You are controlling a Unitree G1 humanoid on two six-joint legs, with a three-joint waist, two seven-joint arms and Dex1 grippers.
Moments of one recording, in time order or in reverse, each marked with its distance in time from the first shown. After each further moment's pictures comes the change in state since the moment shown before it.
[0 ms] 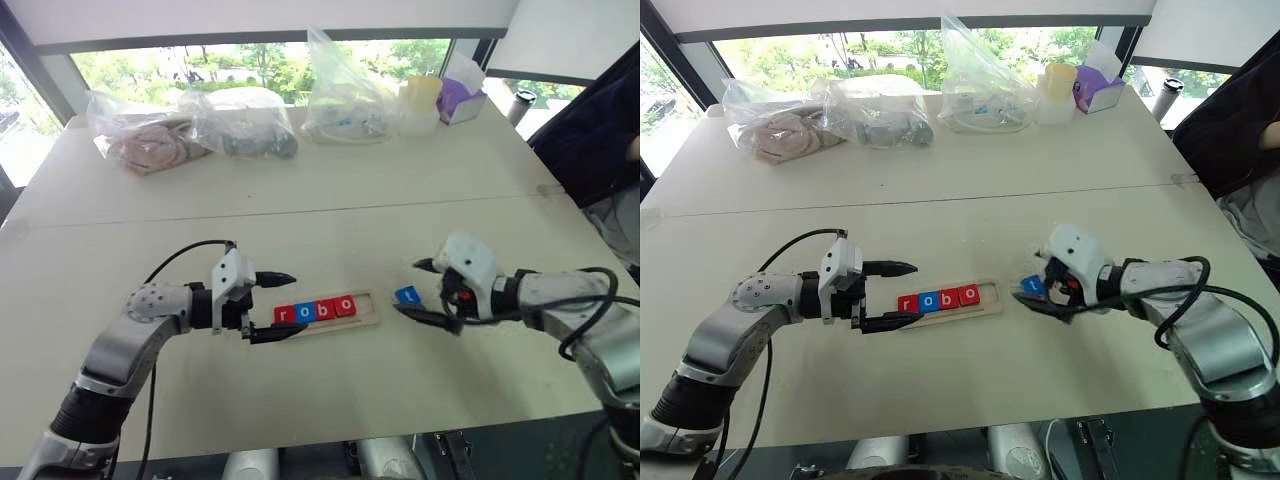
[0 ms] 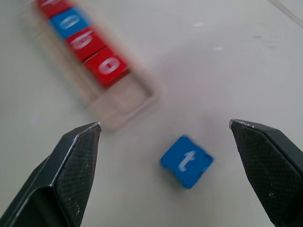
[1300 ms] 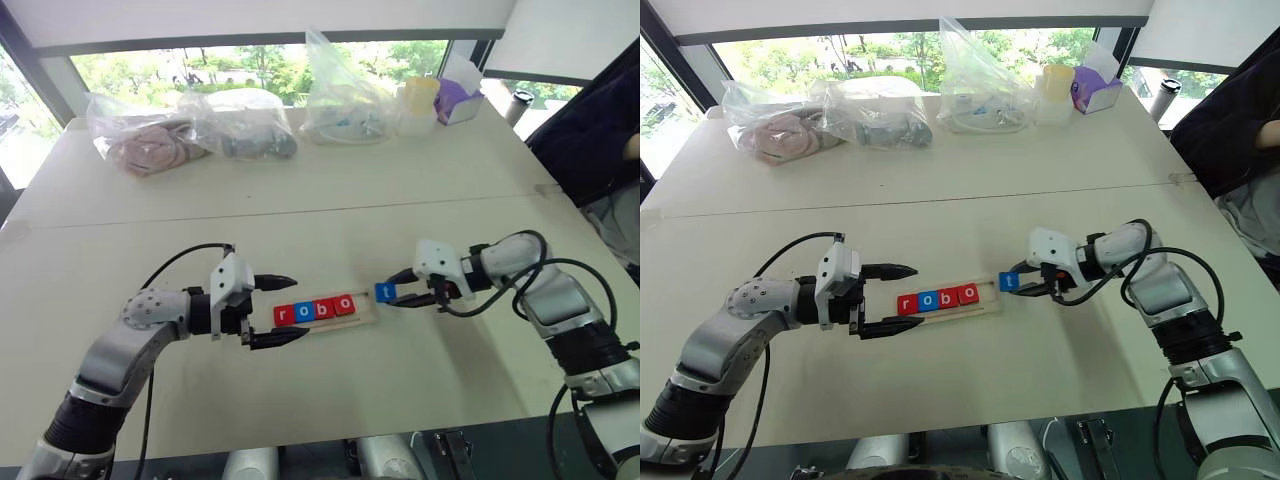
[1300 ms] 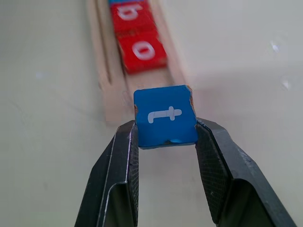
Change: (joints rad) left arm 0.045 0.011 0.011 -0.066 -0.029 0.004 0.023; right arm -0.313 0.178 0.236 0.442 -0.185 -0.363 0.309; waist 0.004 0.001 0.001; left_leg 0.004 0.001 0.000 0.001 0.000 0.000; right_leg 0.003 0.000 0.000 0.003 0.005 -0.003
